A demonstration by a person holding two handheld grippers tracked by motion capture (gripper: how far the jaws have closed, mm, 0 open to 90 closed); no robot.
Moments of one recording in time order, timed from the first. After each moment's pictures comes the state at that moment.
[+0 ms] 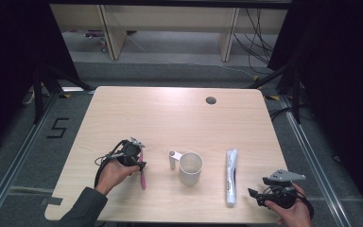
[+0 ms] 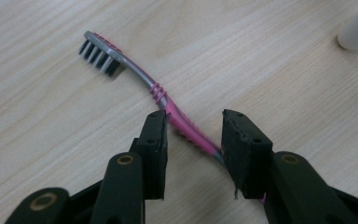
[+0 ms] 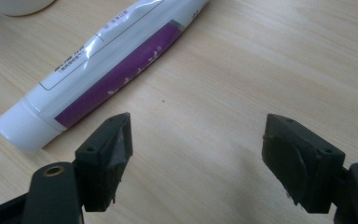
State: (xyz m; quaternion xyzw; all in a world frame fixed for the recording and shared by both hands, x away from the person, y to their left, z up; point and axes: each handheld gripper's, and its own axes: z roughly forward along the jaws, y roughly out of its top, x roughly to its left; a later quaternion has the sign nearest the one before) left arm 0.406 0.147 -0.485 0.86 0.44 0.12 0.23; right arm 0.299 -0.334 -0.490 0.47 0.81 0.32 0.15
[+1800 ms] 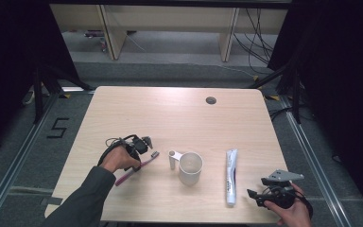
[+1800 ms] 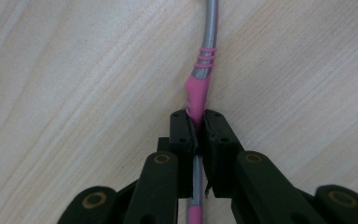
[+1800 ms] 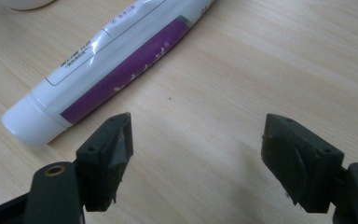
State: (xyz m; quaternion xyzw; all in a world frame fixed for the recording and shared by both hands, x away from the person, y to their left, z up) left arm 0.435 0.128 -0.479 0.93 0.36 0.01 0.03; right arm 0.299 -0.332 -0.492 0.46 0.82 0.32 0.13
